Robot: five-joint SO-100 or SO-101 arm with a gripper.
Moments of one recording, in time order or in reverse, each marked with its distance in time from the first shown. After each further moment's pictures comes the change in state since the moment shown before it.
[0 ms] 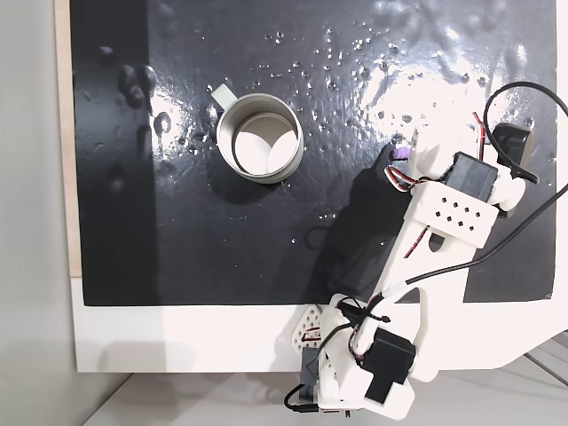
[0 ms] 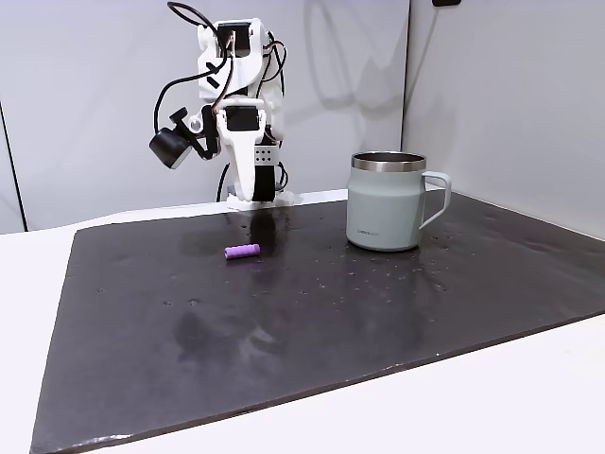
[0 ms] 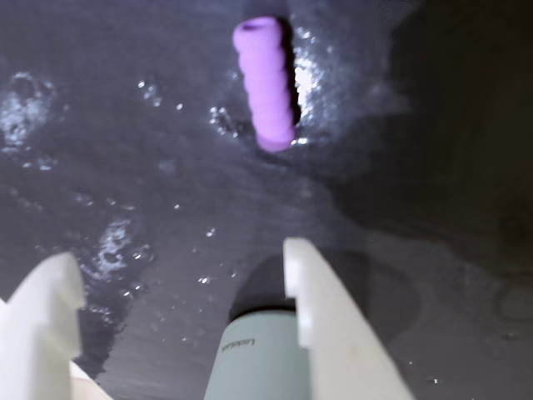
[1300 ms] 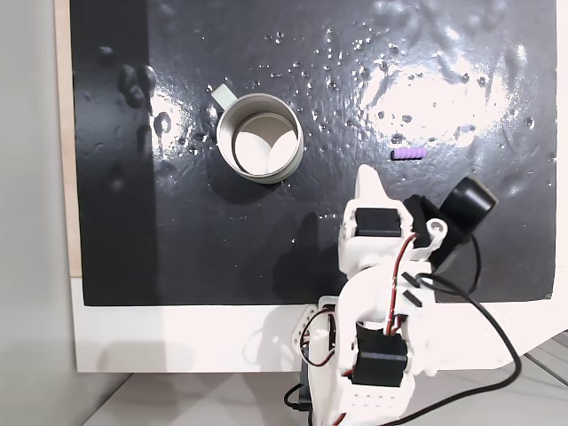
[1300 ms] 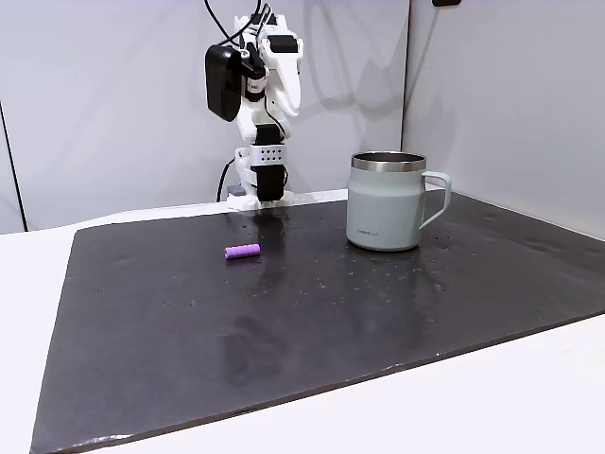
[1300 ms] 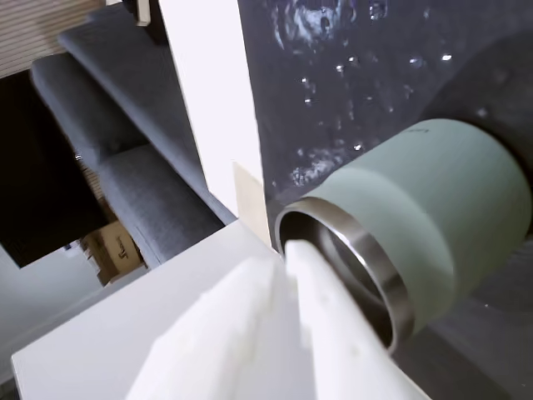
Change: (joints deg) arm -16.2 61.7 29.0 -8.7 14.6
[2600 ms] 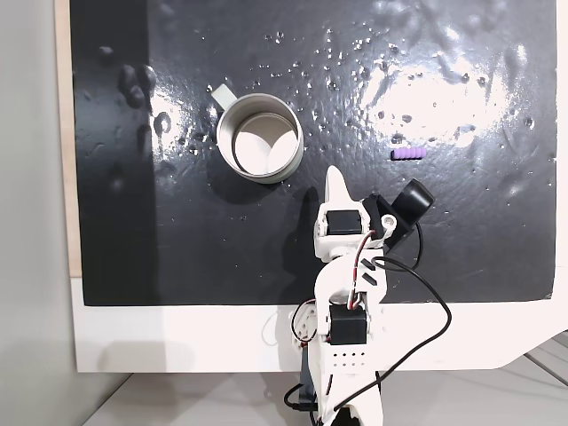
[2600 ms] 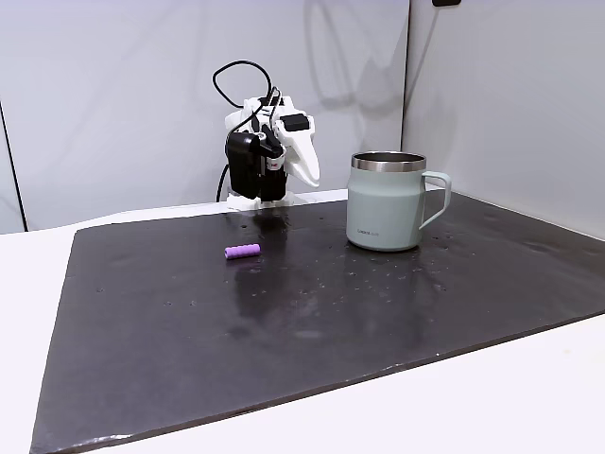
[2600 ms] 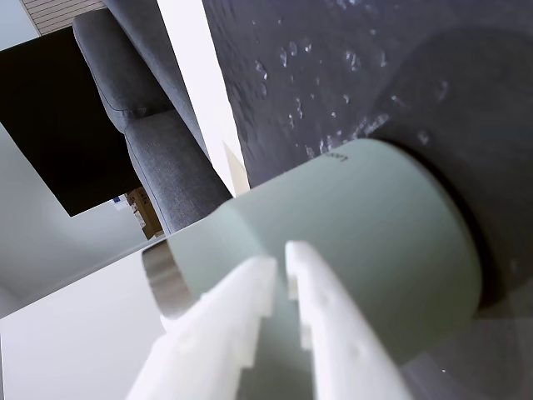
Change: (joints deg) arm -6.3 36.8 55.9 -27.8 6.0
